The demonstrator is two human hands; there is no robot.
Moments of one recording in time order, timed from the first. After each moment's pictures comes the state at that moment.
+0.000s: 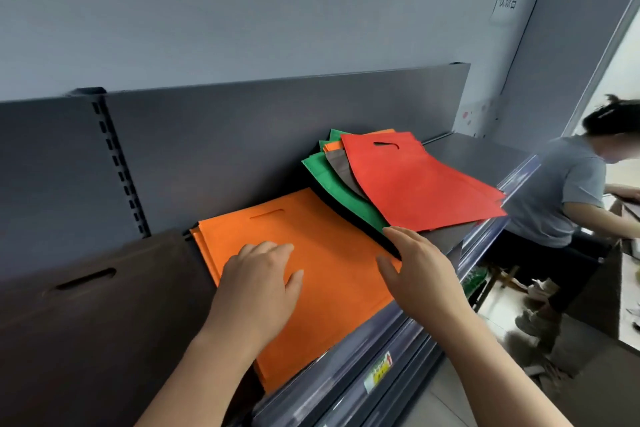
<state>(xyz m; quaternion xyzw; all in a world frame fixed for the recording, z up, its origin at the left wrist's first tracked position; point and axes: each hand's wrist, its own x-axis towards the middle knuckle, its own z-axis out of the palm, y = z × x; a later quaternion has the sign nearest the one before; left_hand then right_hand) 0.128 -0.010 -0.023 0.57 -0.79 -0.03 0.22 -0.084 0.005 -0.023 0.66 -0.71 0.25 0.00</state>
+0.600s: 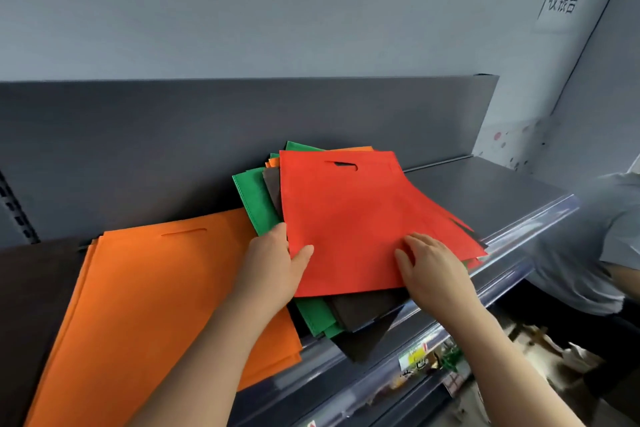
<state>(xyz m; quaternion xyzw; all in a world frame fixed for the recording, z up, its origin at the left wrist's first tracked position) -0.073 -0.113 -0.026 0.67 -0.65 -0.18 0.33 -0.293 -0.123 -0.040 0.70 -0.69 0.19 0.01</state>
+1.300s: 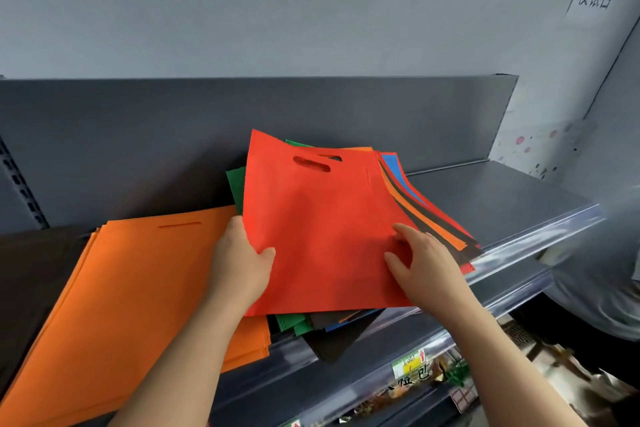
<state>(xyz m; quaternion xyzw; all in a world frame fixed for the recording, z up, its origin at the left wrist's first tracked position) -0.083 -0.107 -0.028 0.73 -0.51 -0.17 0.43 -0.318 -0.130 -0.030 0.73 -0.64 0.23 -0.07</state>
